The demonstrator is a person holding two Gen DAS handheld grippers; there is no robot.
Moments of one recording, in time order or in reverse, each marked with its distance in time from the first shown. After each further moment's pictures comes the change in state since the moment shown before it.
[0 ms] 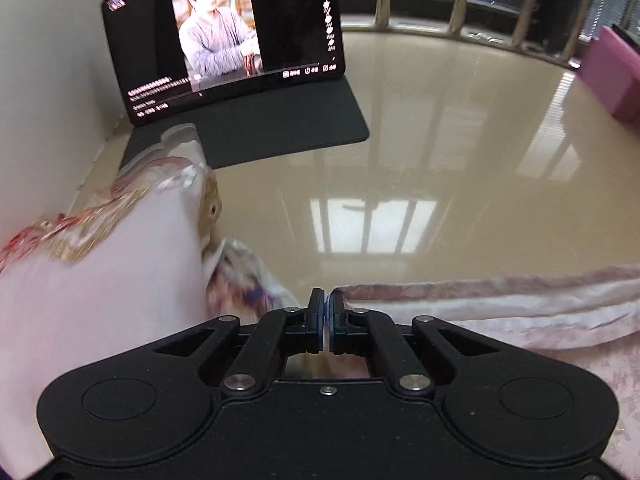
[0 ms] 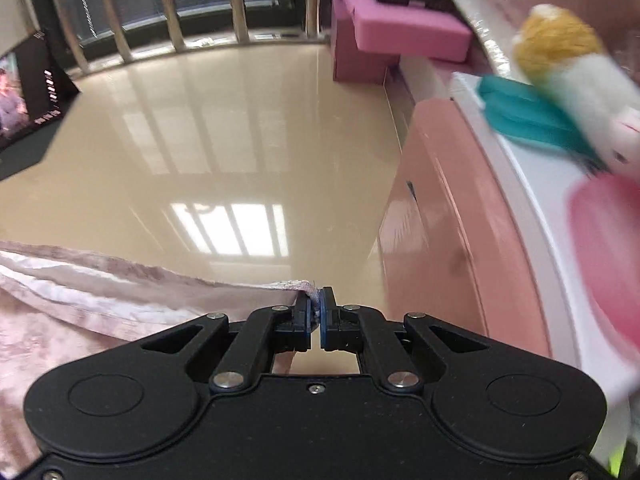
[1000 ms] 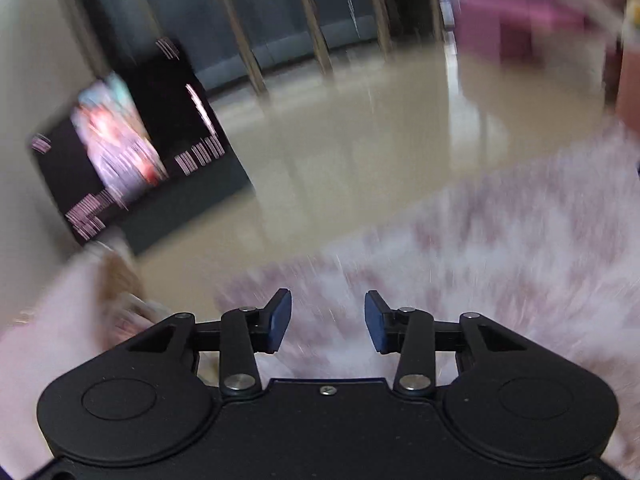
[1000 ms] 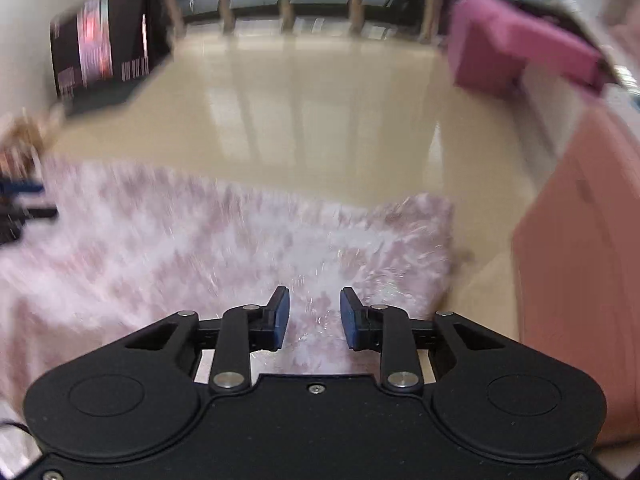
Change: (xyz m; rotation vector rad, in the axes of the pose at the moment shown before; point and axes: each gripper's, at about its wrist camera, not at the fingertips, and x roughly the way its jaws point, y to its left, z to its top) left arm -0.044 -0.078 -0.072 0.360 -0.353 -0.030; right arm -0.023 0.042 -0.045 -0.129 -0.135 0.236
